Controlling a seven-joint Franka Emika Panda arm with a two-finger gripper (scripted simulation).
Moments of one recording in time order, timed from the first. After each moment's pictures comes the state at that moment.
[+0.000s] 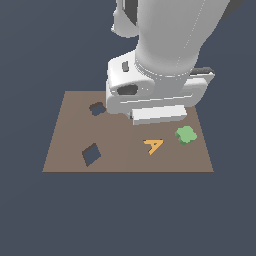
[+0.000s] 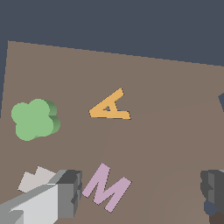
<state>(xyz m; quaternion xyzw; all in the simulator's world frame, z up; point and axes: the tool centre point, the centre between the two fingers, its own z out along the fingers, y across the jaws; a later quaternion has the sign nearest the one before) 0.019 0.053 0.123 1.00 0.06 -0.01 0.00</state>
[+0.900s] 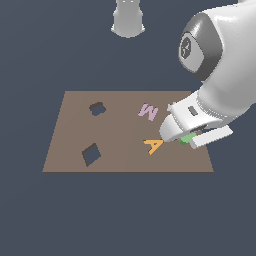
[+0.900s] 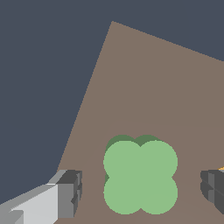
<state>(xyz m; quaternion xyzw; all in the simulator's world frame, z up) 0.039 0.180 0.050 0.98 0.18 0.00 0.00</state>
